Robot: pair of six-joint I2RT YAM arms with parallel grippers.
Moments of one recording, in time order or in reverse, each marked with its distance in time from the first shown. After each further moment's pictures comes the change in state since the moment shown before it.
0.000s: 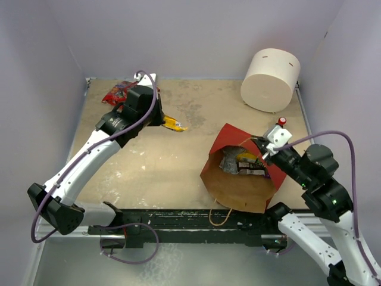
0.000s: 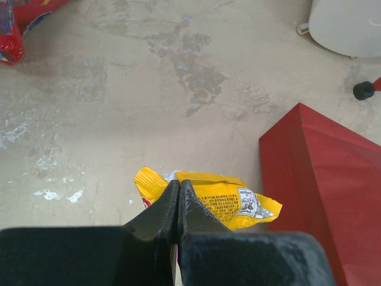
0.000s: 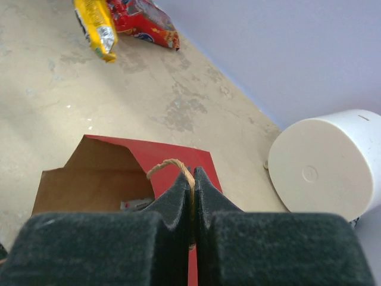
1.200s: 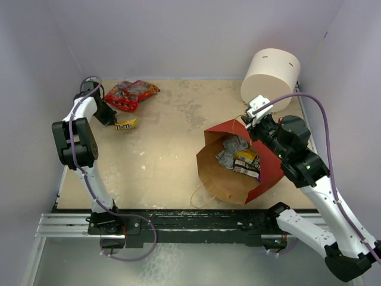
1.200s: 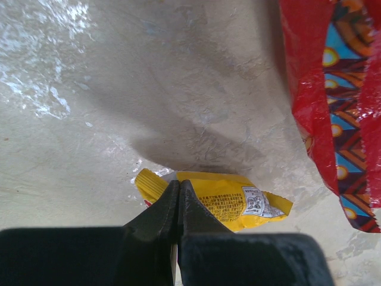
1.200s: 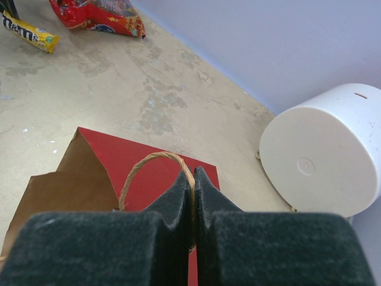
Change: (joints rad) left arm 0.802 0.739 0.175 -0.028 0.312 -0.167; right arm 0.000 0.288 0.051 0.204 0.178 0.095
